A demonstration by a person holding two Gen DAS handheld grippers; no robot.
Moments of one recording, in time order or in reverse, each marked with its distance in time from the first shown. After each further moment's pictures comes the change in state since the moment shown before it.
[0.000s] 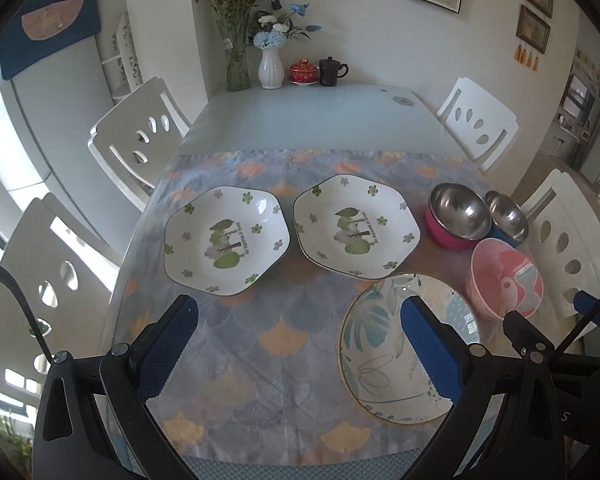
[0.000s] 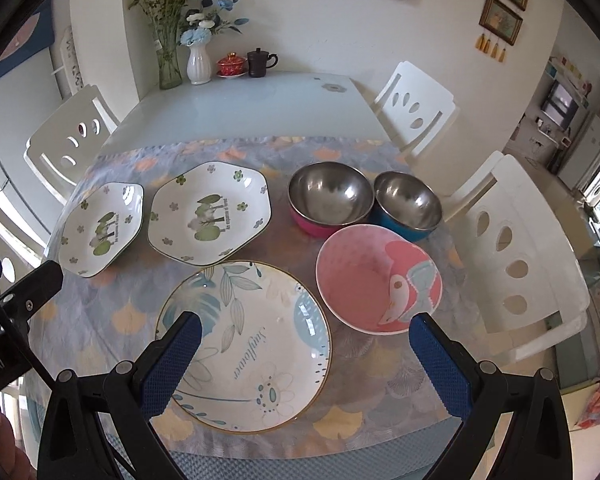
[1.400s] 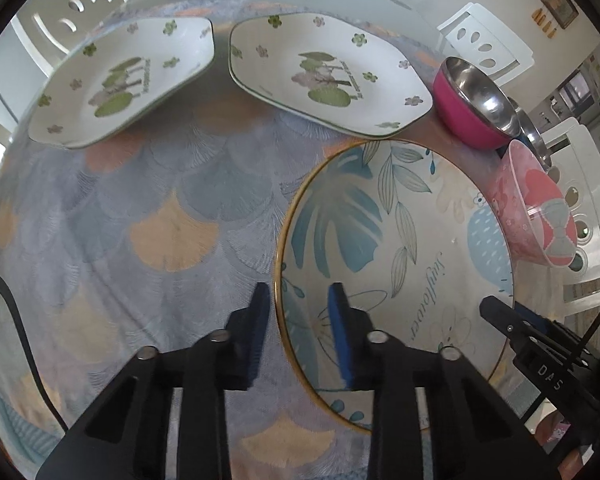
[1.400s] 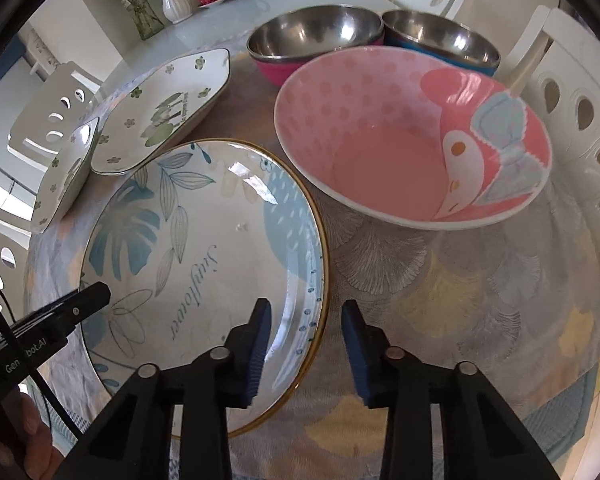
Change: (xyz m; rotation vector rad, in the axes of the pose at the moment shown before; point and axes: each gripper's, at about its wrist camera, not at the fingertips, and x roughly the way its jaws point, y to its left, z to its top) left arm 0.144 -0.030 -0.079 -0.106 0.339 -0.199; right arm 0.148 -0.042 -0.071 0.135 0.244 0.217
